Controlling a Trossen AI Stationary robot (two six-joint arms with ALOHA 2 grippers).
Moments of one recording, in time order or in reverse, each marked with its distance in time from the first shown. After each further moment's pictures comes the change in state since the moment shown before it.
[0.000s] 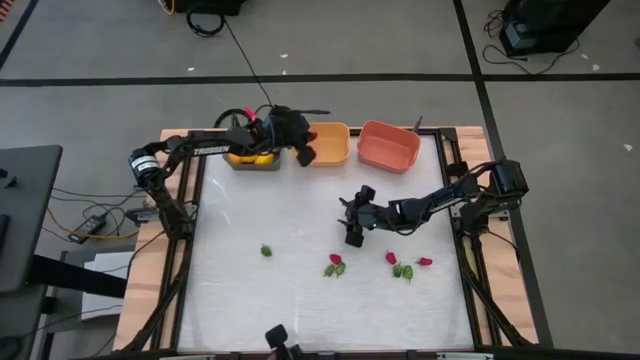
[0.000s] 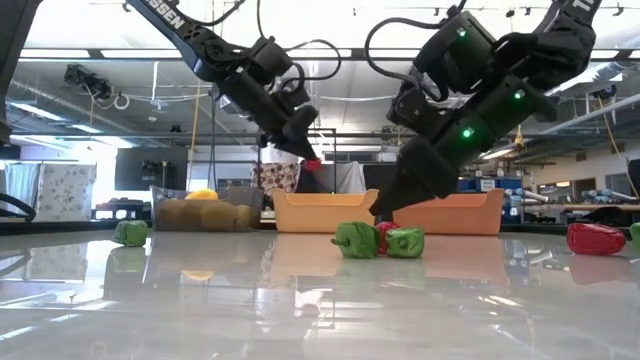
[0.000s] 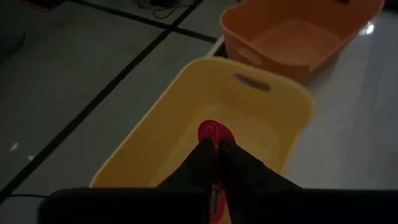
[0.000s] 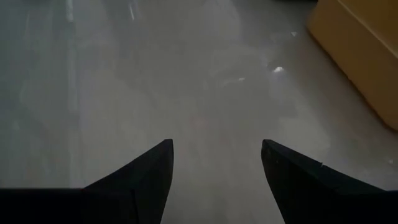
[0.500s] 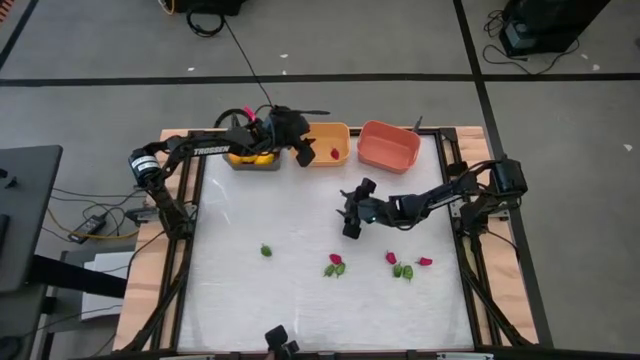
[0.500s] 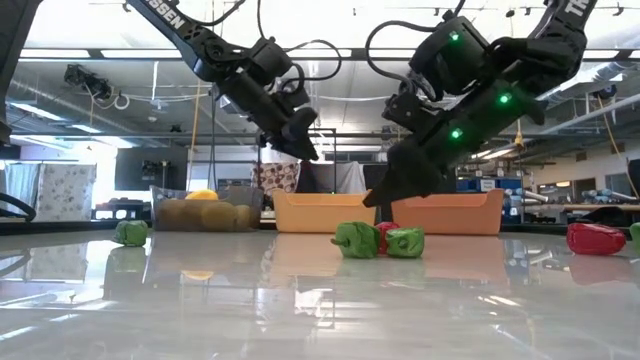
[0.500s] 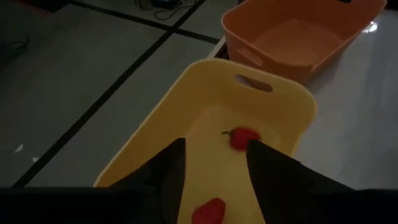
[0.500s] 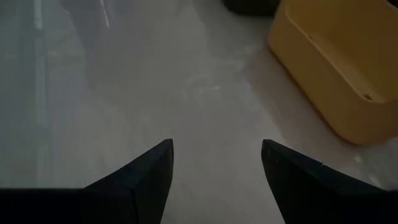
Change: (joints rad) left arm 0.000 0.000 0.000 -0.008 -0.009 0.023; right arm -0.043 0.000 0.000 0.054 0.063 -0.054
